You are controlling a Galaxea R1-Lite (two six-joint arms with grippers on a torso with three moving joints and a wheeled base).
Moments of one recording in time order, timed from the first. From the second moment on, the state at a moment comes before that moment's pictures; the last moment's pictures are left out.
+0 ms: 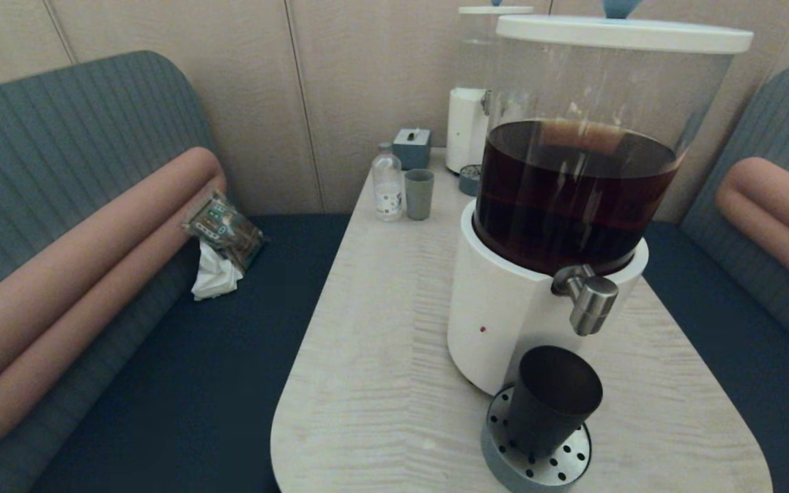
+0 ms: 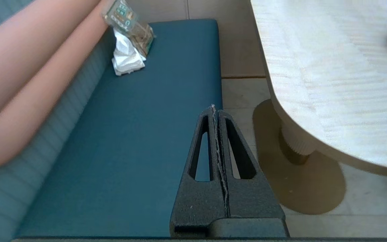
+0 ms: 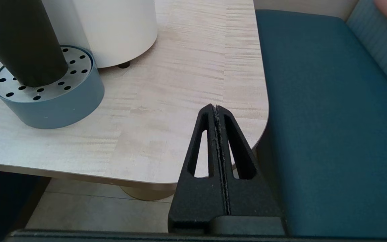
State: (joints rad) left arm 0.00 0.00 0.00 -0.01 -0.02 0.04; right arm -0.01 0.00 -0.02 0.06 0.00 0.01
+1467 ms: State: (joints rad) left arm 0.00 0.00 0.00 -0.01 -0.01 0.02; right arm -0.01 0.01 -0.29 0.15 0.01 0.01
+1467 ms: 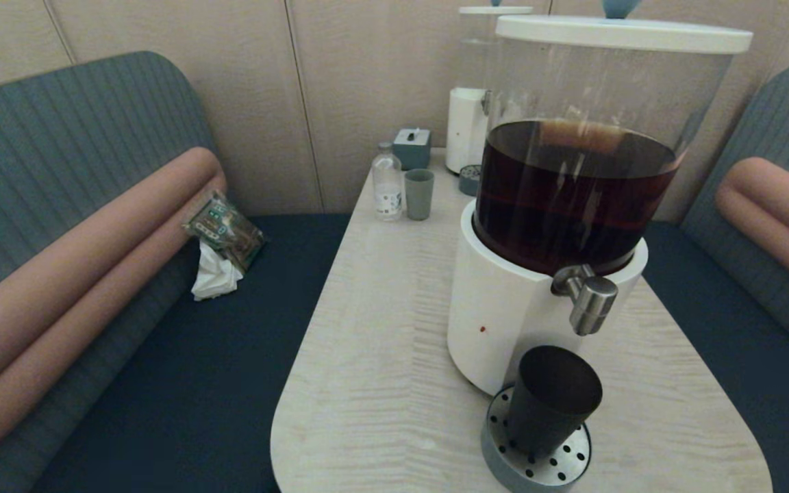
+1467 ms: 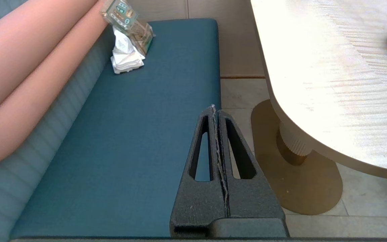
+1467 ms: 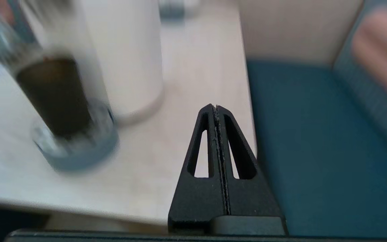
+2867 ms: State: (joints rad) left arm 0.00 0.00 0.00 -0.01 -0.01 0.02; right arm 0.15 1.03 -1.41 0.81 0.12 0.16
